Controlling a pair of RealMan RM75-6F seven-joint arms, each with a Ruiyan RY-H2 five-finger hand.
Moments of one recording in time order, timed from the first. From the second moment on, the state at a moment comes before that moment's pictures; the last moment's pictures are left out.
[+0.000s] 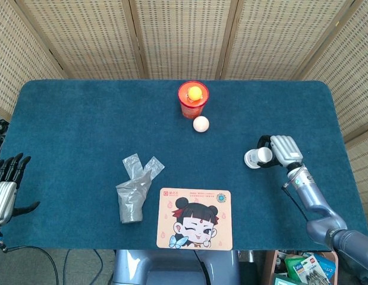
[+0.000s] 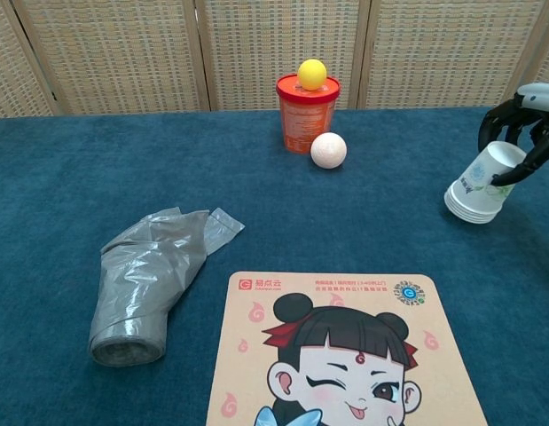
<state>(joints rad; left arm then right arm) -0.14 -1.04 -0.07 -1.79 1.39 1.41 0.22 0.66 -1.40 0.21 -1.13 -1.30 0.84 0.31</state>
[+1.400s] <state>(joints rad) -0.56 -1.47 -0.21 -1.26 1.78 1.44 -0.06 0.99 -1.36 0.44 -1.66 -0.39 0.56 0.68</state>
